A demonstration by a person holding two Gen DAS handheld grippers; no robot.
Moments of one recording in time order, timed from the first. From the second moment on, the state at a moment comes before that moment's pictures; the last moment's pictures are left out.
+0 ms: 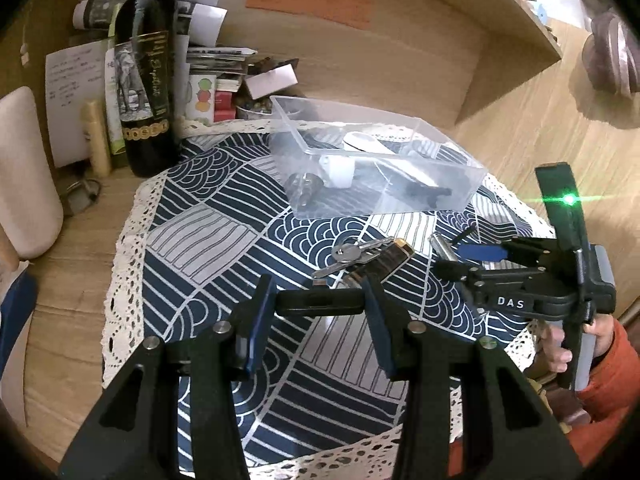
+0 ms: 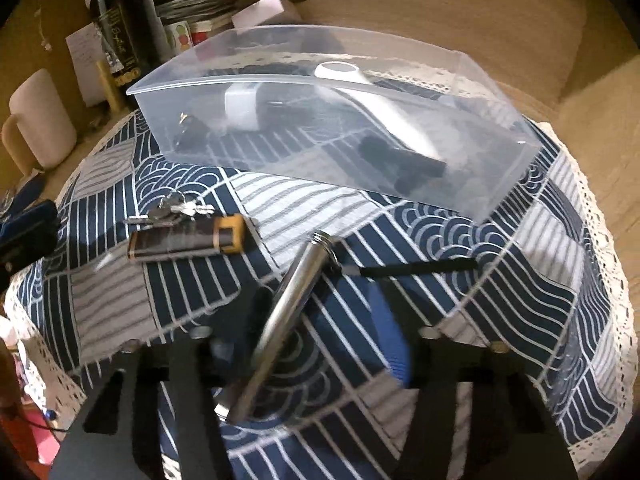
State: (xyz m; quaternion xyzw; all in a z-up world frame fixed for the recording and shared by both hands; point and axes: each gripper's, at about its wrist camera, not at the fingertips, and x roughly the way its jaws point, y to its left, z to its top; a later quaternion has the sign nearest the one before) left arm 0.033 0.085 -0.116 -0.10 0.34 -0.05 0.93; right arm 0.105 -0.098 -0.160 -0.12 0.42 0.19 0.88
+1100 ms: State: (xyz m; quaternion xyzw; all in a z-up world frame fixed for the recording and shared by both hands) left arm 0.146 0.043 -0.031 -0.06 0.29 -0.03 0.96; right arm 0.164 -0.126 -0.018 -0.11 0.21 0.22 0.95
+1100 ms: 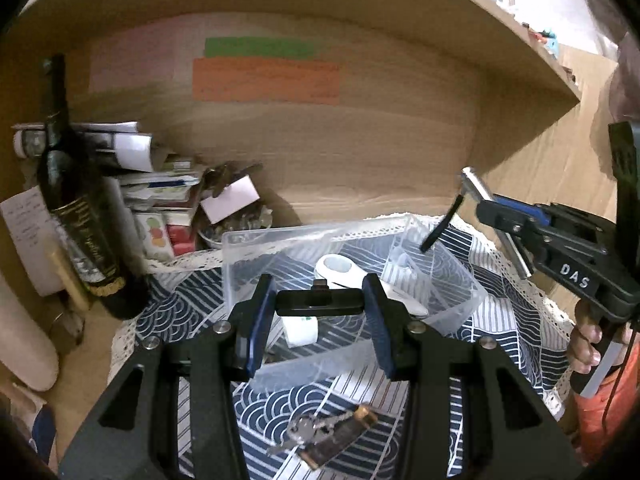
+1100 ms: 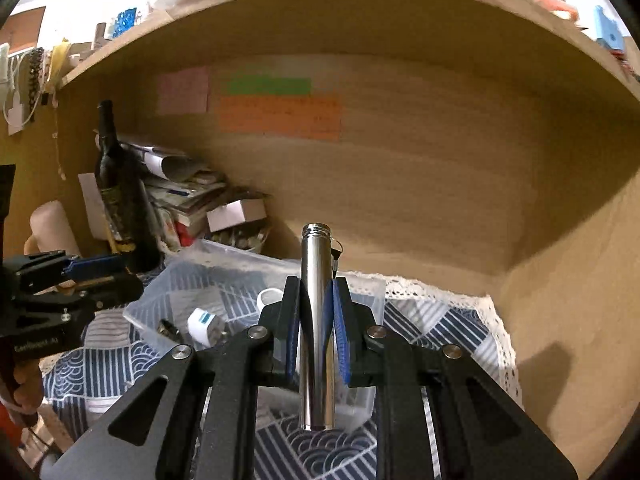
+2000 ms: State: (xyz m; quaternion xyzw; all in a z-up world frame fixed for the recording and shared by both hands) left arm 0.213 0.030 -0.095 -0.06 0.40 -0.04 0.91; right arm 0.226 -0.070 -0.086 -0.17 0.35 0.28 0.88
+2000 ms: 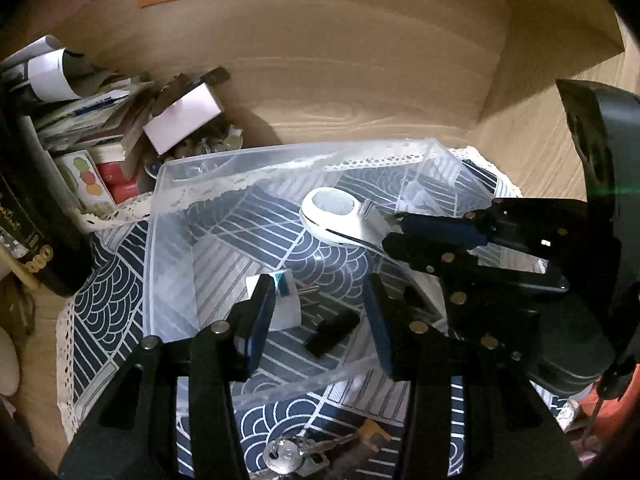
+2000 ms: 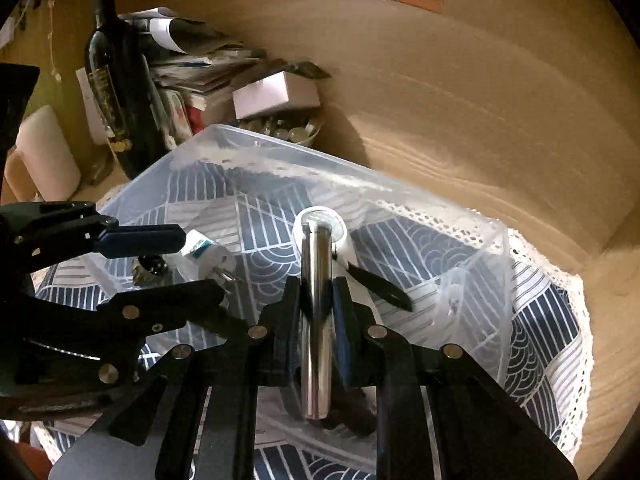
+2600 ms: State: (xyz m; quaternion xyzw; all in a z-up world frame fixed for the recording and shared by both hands) left arm 0.119 0.062 -0.046 -0.04 0.33 0.01 0.94; right arm 0.144 -0.086 -0.045 -0.14 0.30 0.31 0.89
